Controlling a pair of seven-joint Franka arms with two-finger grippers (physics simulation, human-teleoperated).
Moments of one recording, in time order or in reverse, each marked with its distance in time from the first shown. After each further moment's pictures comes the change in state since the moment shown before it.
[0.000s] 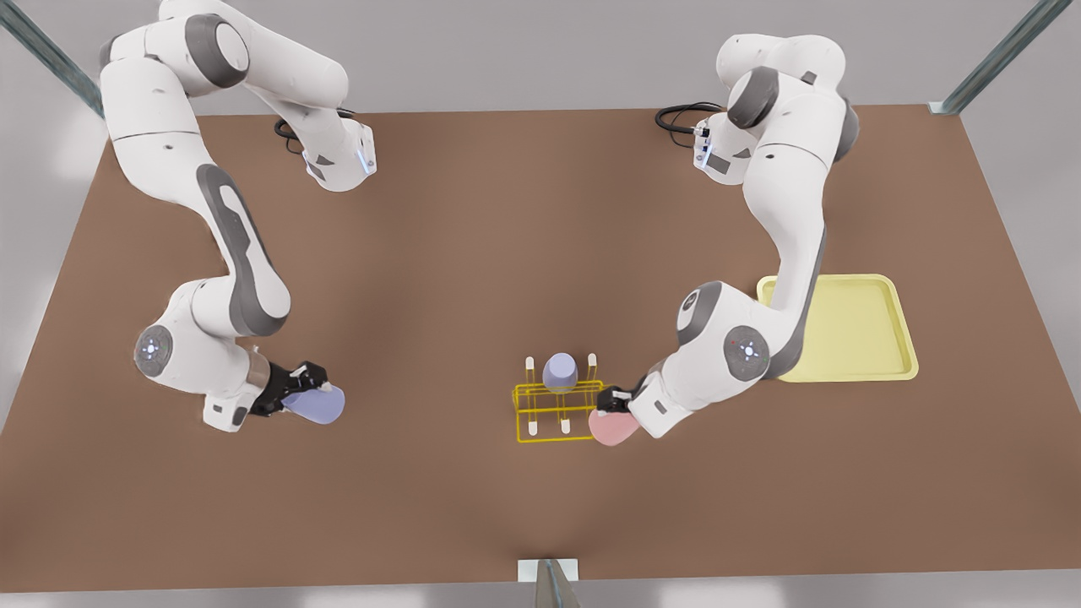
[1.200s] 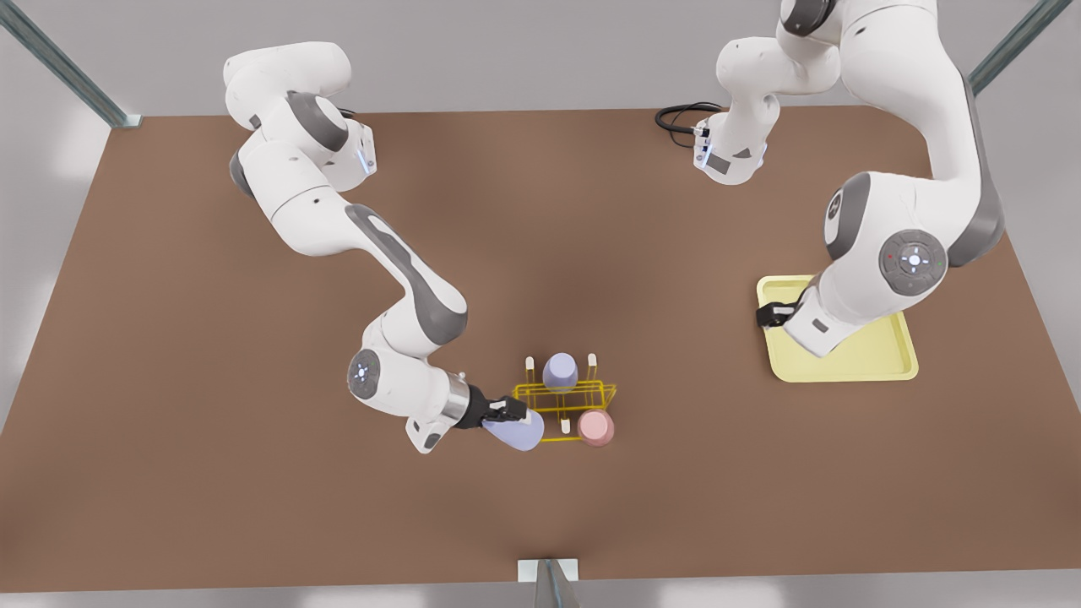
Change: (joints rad) left arm 0.167 -0.541 0.165 -0.420 0.190 -0.458 0.171; right arm 0.463 0.479 0.061 0.656 0.049 0.109 0.769
